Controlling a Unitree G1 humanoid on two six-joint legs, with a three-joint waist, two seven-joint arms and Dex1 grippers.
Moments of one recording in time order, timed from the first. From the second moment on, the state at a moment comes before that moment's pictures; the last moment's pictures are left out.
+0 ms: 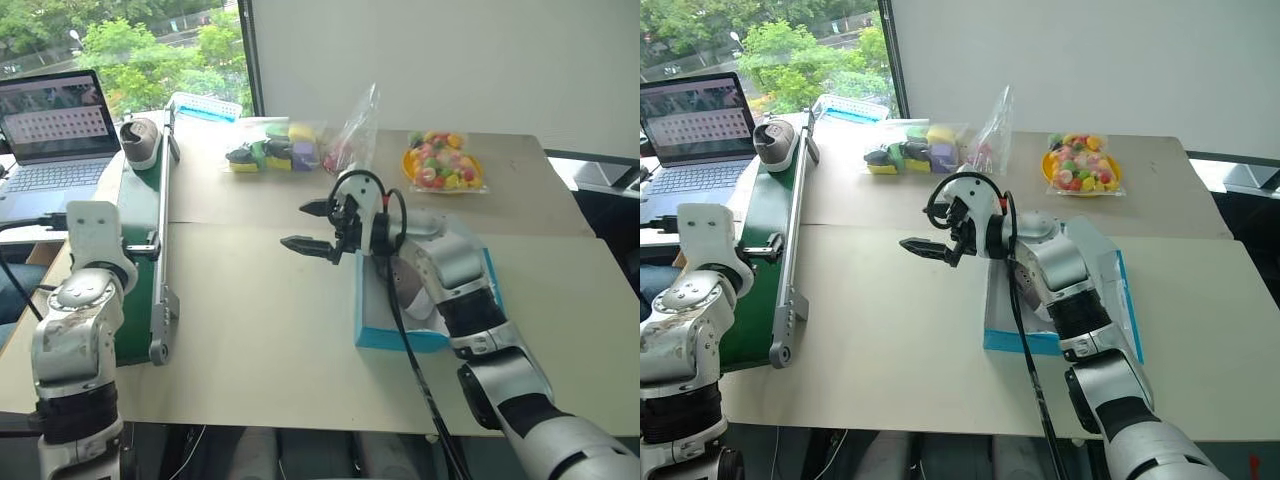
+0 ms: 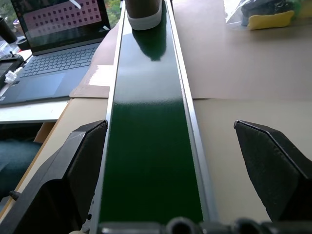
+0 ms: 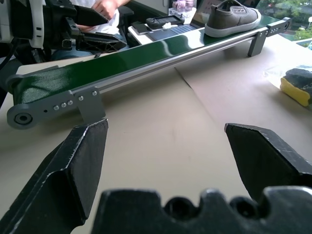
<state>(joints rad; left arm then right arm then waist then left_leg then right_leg) -0.31 0.52 0.42 -0.28 -0.19 0.90 -0.05 -0.86 -0.27 0.22 0.21 0.29 0.46 0.91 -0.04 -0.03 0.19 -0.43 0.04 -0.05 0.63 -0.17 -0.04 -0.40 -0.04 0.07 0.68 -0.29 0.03</state>
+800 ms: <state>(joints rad) -0.43 0.56 0.42 0.17 -0.19 0.58 -0.15 -0.81 -0.28 0.25 0.21 0.12 0.45 0.72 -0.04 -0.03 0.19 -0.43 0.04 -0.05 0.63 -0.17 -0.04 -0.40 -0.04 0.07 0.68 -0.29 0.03</state>
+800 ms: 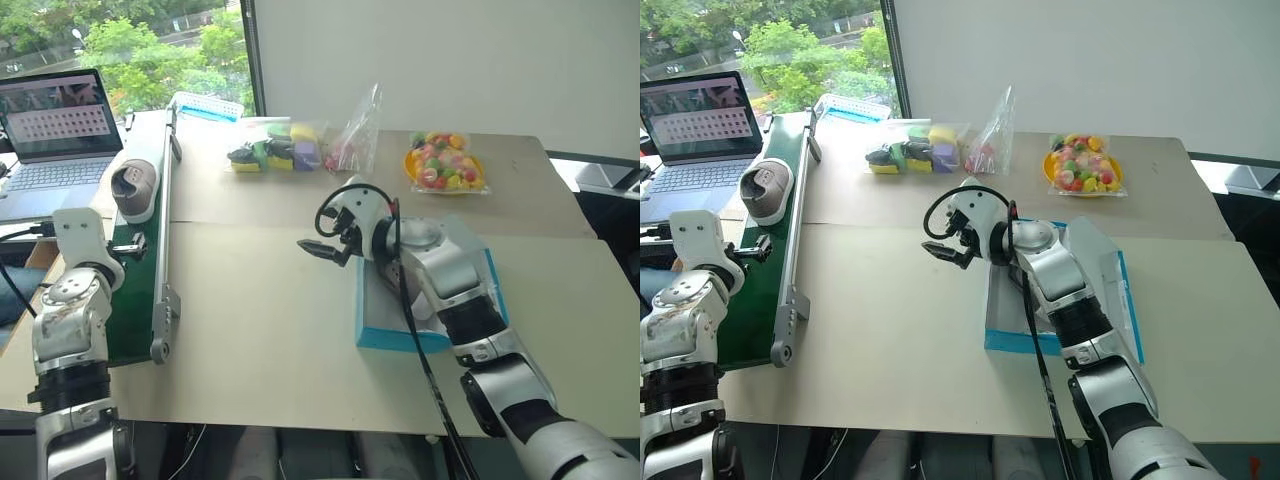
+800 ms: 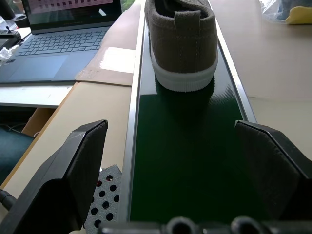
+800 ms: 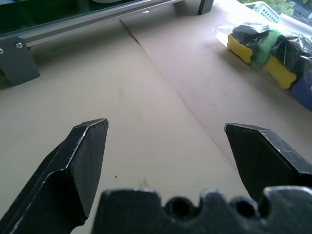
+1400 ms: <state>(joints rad) -0.51 0.48 0.42 0.32 -0.22 0.54 -0.10 -0.77 -0.30 0.22 0.18 0.12 0.51 0.69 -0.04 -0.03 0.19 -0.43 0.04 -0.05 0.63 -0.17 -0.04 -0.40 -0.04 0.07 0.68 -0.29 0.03</state>
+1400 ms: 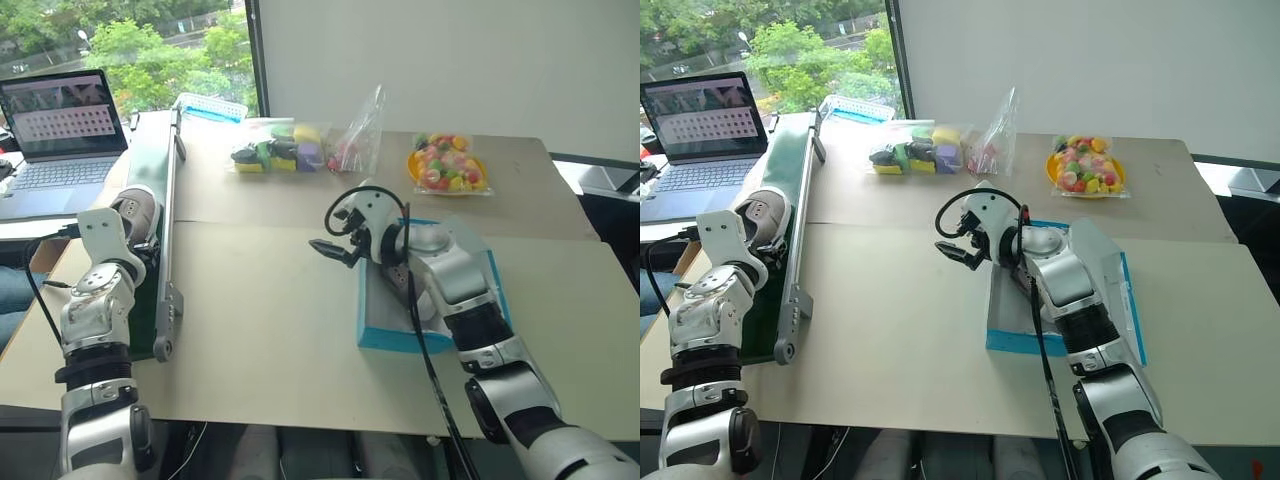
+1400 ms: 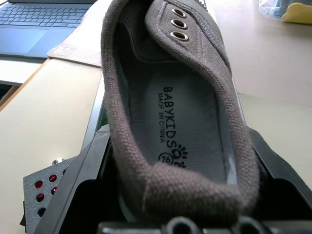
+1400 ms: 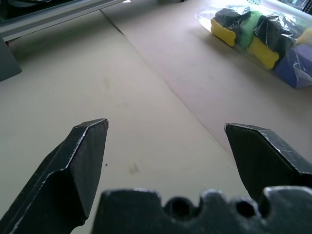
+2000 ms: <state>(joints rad) -0.62 0.23 0.14 -0.04 -0.31 0.62 -0.18 -0.94 -0.05 -0.36 0.15 0.66 0.99 0.37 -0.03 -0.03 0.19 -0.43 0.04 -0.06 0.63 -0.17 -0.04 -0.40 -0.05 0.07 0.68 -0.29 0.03</state>
